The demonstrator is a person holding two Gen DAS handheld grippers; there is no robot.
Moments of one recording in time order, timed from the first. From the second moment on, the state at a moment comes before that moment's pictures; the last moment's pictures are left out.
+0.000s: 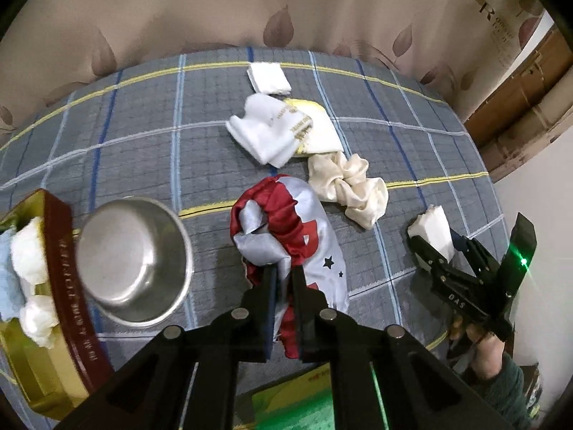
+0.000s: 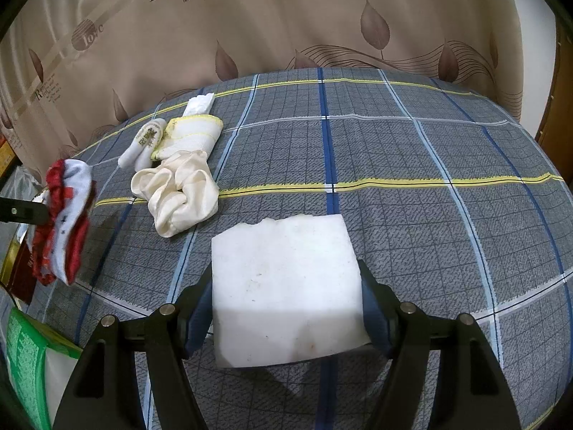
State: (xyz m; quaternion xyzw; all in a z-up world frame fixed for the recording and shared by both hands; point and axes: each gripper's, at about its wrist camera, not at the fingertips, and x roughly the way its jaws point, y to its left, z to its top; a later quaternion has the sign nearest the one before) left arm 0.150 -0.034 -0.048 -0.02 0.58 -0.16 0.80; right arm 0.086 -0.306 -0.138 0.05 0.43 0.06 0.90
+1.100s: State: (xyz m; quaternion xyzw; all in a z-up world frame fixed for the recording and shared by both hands) left arm 0.095 0.198 -0.008 0.01 0.57 0.06 0.82; right arm 0.087 -0.303 -0.141 0.03 0.43 0.06 0.90
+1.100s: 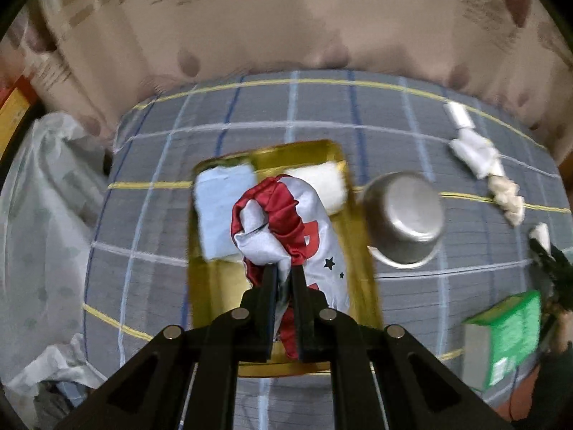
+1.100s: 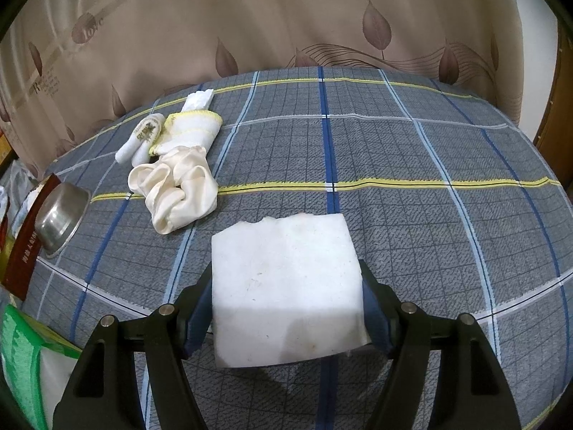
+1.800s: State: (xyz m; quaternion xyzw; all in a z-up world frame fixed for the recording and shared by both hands) left arm 0.103 0.241 -0.061 0.02 0.60 0.10 0.79; right arm 0.088 -0.302 -0.143 0.02 0.44 0.05 0.90
